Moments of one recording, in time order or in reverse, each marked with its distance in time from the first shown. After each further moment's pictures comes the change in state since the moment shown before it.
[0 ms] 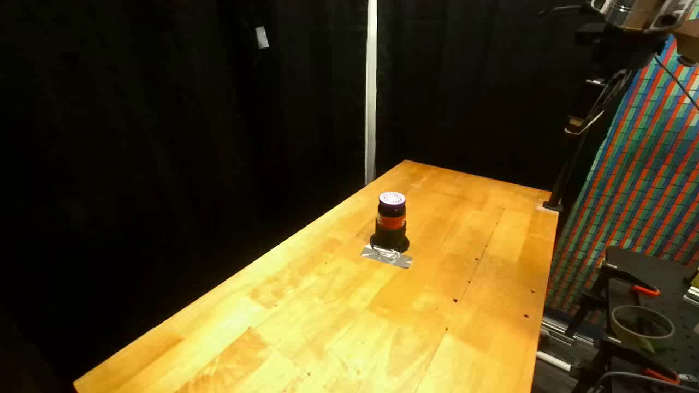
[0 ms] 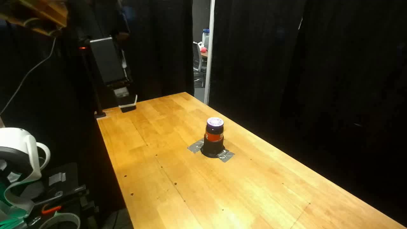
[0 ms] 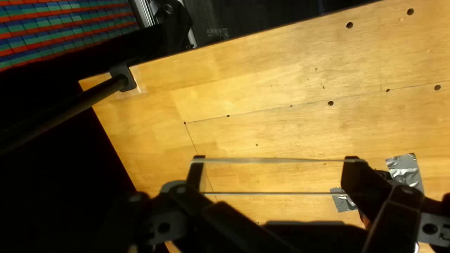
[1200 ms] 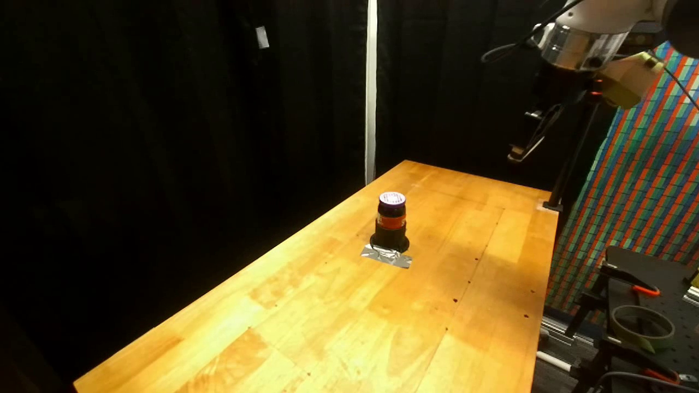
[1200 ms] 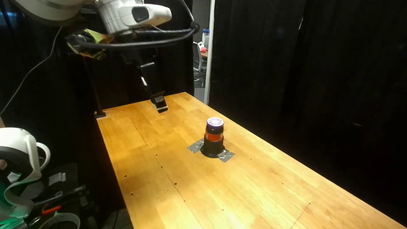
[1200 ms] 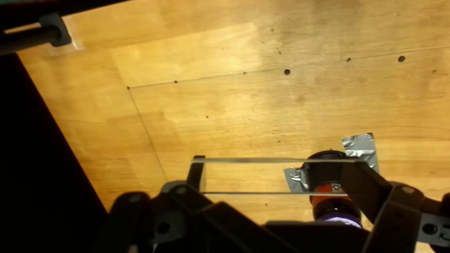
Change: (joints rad) arm 0.000 0.282 0.122 0.079 -0.015 0.237 0.101
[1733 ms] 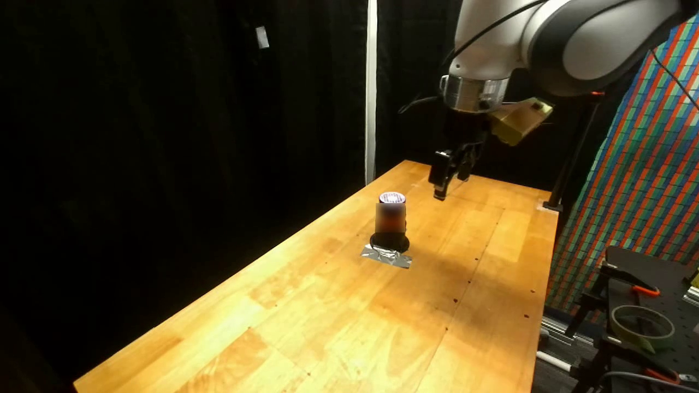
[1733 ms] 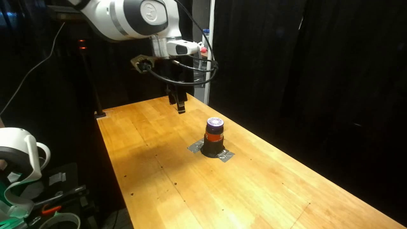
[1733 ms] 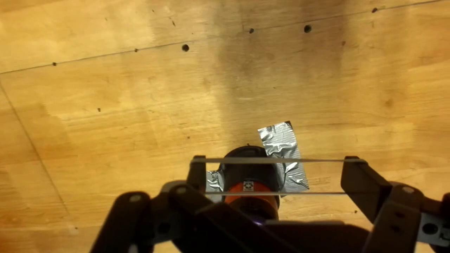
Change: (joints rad) arm 0.050 0.500 0.055 0.360 -0.009 0.009 0.120
